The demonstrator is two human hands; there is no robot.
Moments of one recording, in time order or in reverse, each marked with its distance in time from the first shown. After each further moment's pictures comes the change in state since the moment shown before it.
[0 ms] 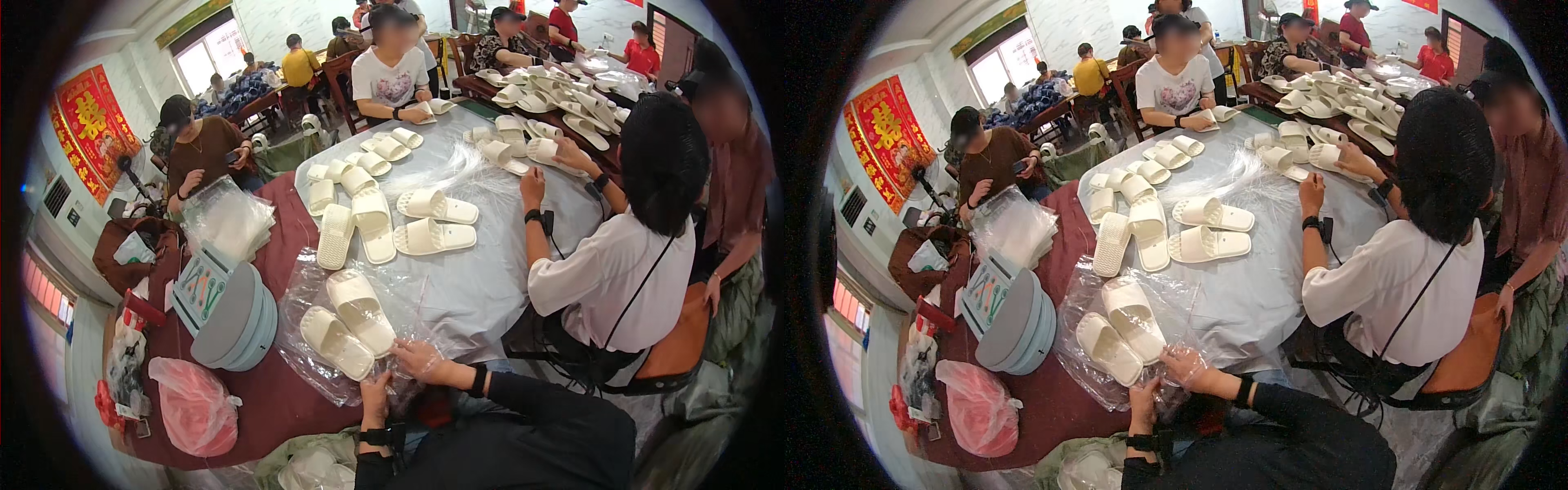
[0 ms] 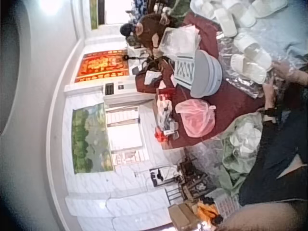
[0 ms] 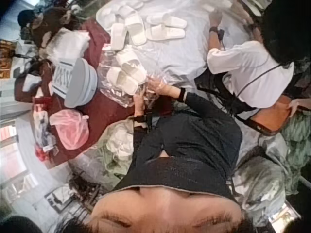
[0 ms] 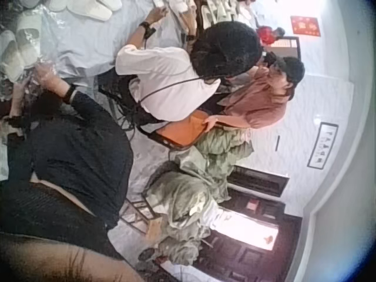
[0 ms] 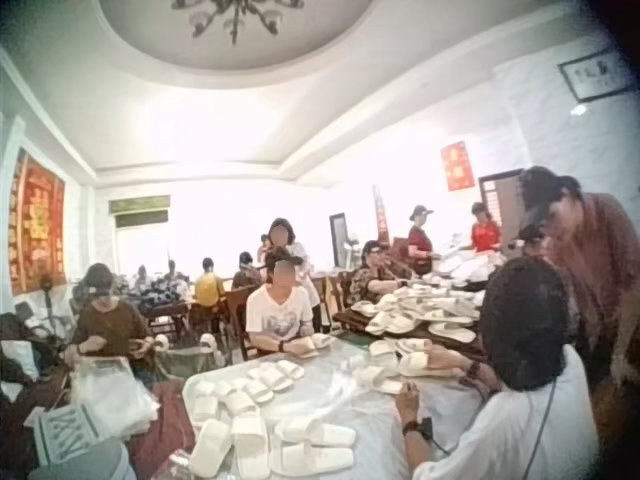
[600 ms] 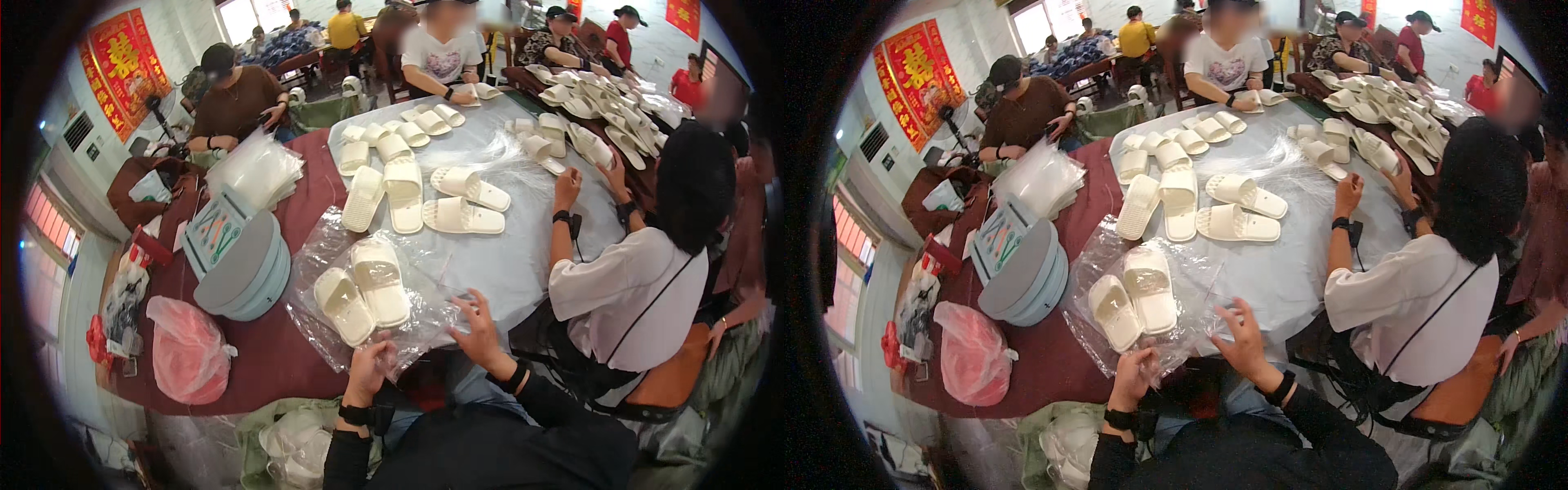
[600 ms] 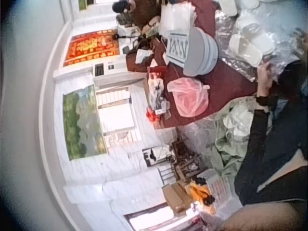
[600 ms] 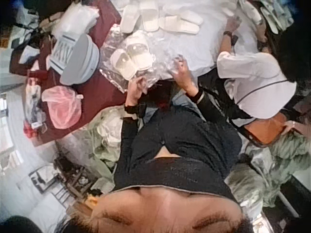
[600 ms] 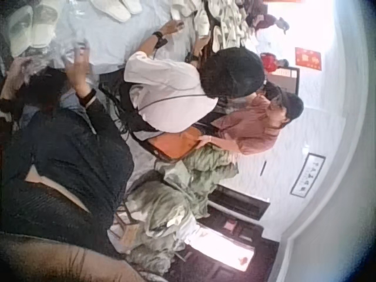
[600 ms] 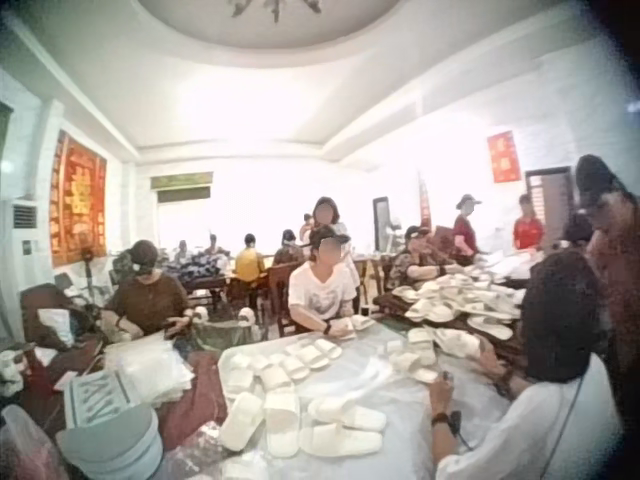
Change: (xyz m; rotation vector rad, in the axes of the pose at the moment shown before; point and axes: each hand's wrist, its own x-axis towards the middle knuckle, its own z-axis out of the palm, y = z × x) left_hand -0.017 0.058 0.008 -0.190 -0.016 -0.272; right_hand -0.004 -0.019 -0.104 0.005 0.255 0.347
